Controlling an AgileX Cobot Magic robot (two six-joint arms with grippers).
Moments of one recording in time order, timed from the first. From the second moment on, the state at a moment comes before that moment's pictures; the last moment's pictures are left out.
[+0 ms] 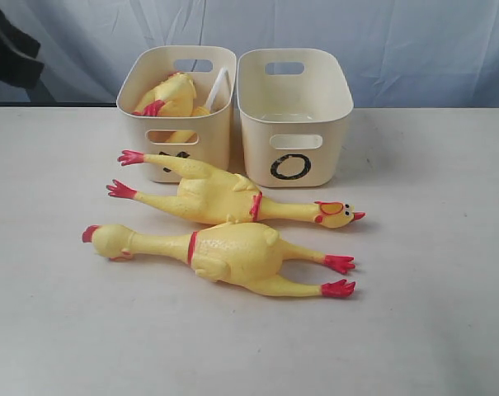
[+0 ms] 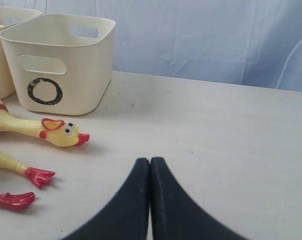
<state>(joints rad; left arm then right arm) -0.30 1.13 -1.14 -0.10 0.73 0.35 0.04 0.01 -0.01 0.20 0.31 -0.29</state>
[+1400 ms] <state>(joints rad) -0.30 0.07 -0.55 -0.14 0.66 0.27 0.04 0.01 -0.04 0.71 -0.02 -0.14</state>
